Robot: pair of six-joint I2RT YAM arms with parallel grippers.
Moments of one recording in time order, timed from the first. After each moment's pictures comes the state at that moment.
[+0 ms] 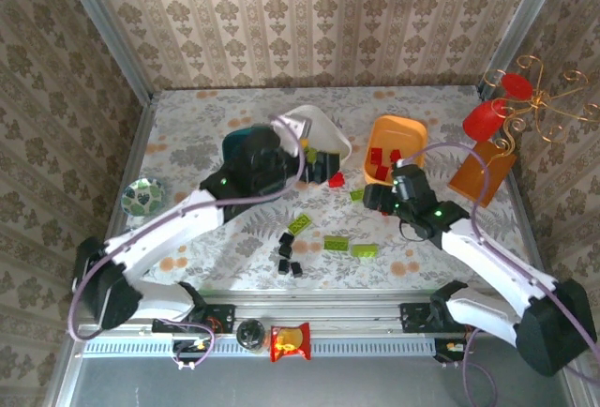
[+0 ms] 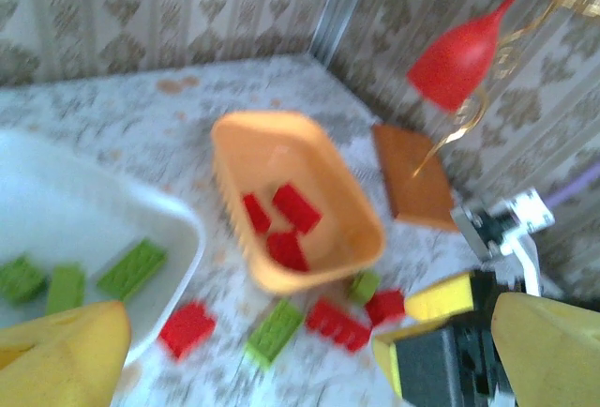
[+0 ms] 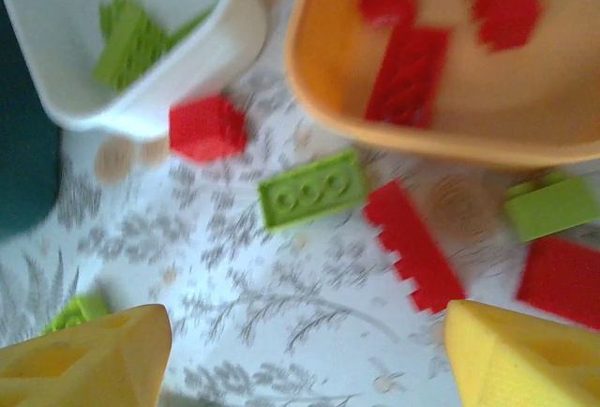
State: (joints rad) left arm -0.87 1.26 1.03 -0.08 0.06 -0.36; right arm 0.48 1.08 0.66 -0.39 0.09 0.56
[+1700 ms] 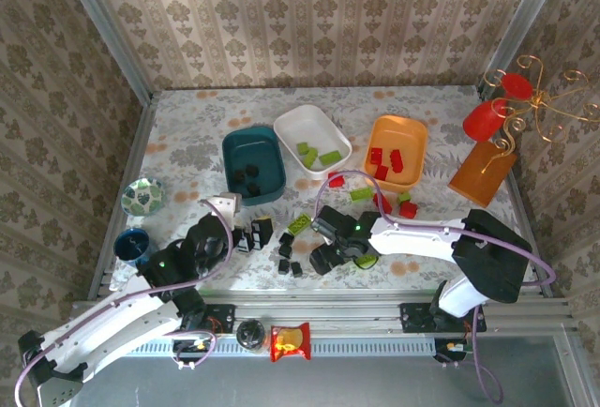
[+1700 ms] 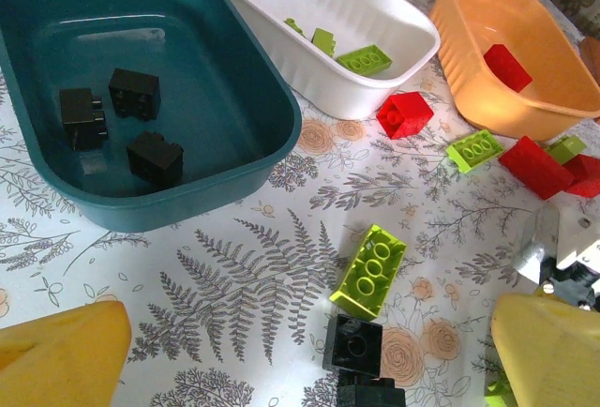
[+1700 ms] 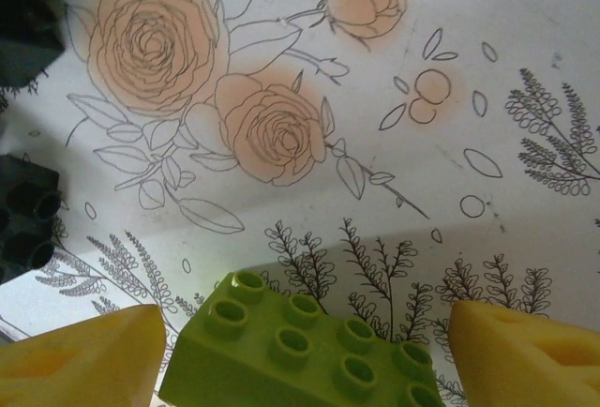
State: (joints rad) left arm -0.92 0.53 0.45 -0.43 -0.30 -0.53; right arm 0.98 1.54 0.81 -0.52 0.00 0.43
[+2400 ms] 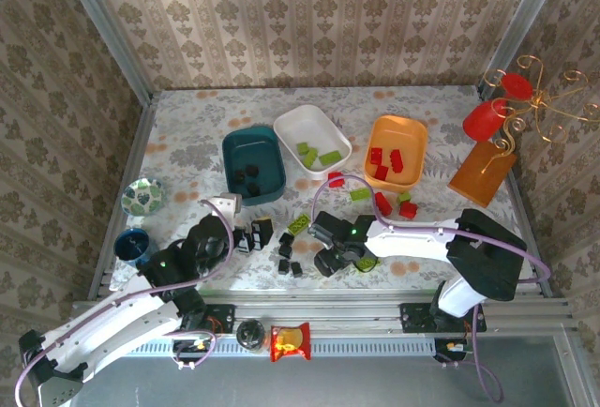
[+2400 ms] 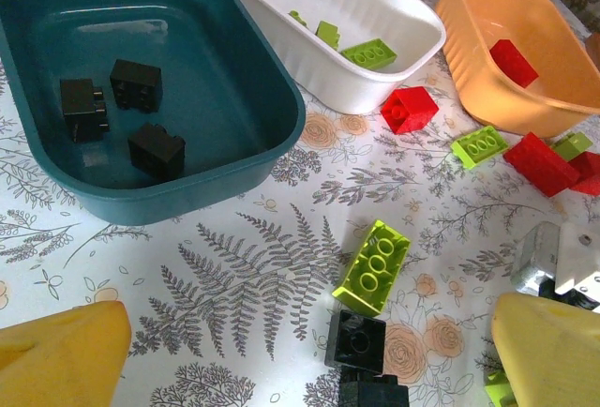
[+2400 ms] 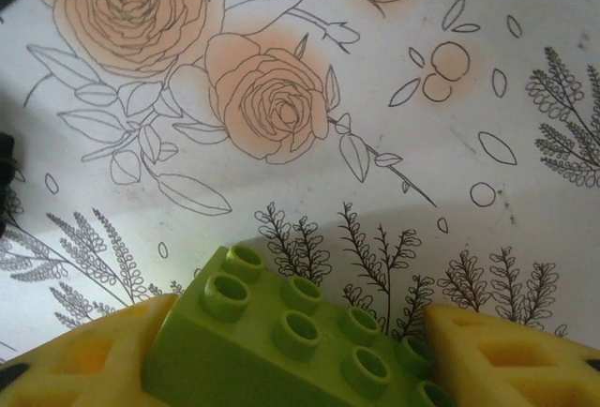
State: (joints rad) left arm -0.92 0.54 0.44 -0.43 -0.30 -0.54; right arm 1.01 1.56 0.81 -0.53 0.04 0.39
